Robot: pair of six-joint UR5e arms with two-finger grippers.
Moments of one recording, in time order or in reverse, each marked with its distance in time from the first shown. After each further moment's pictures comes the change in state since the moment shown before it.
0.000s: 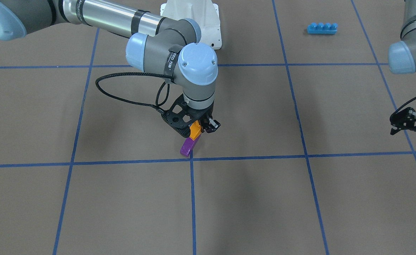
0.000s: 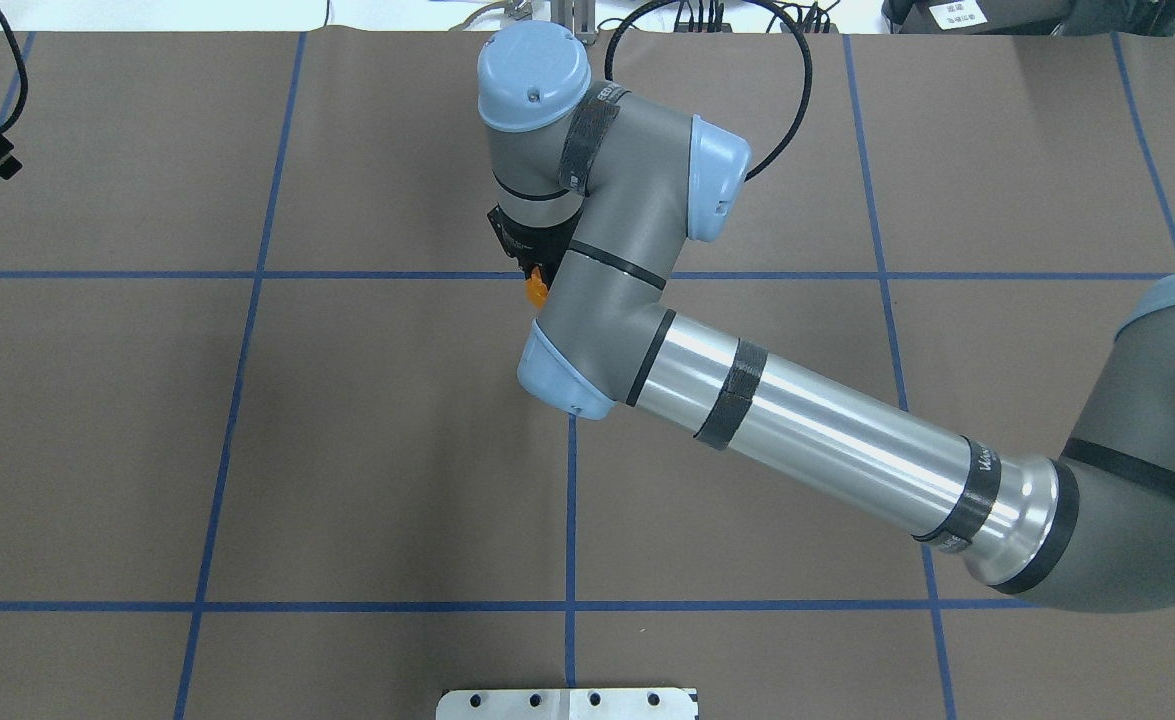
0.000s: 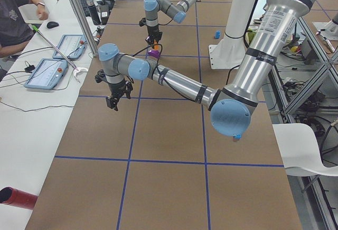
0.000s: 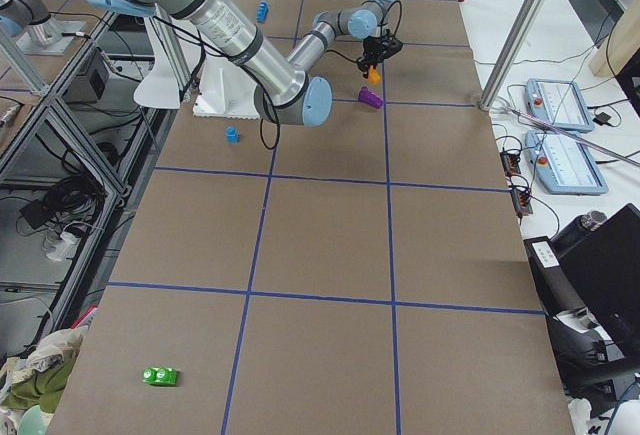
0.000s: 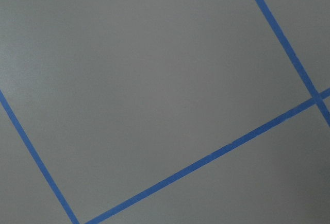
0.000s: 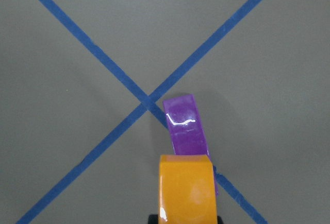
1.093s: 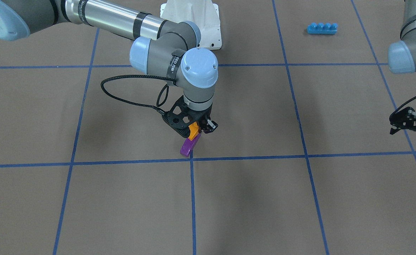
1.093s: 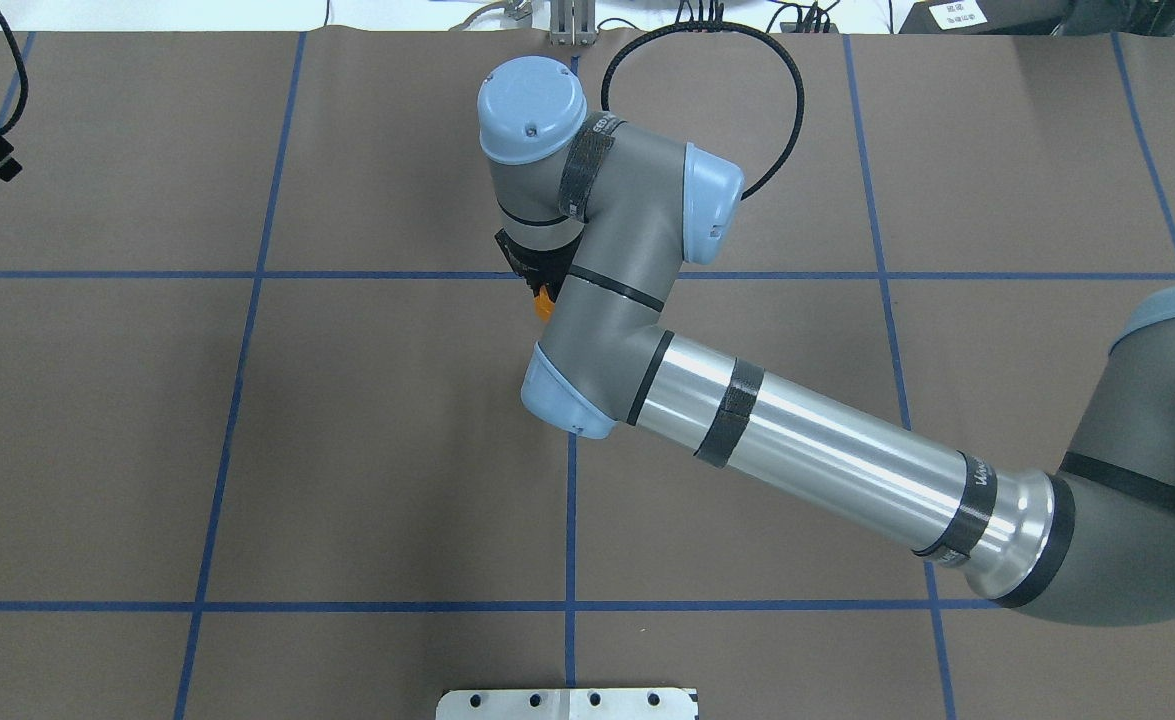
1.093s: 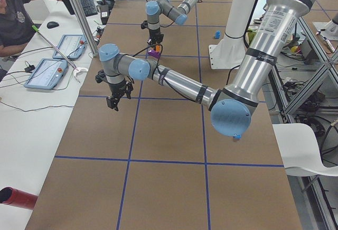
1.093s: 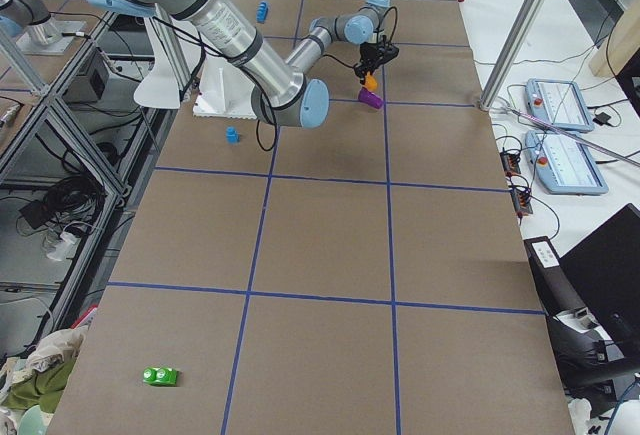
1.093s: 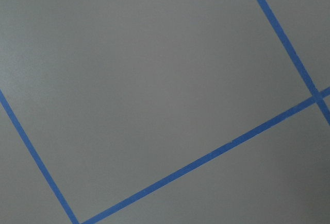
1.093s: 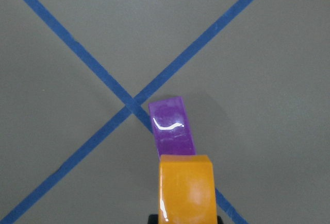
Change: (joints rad) left arm 0.001 0.003 -0.003 0.001 -0.001 -0.002; right arm -0.019 -0.015 -0.011 0.002 -0.025 -0.015
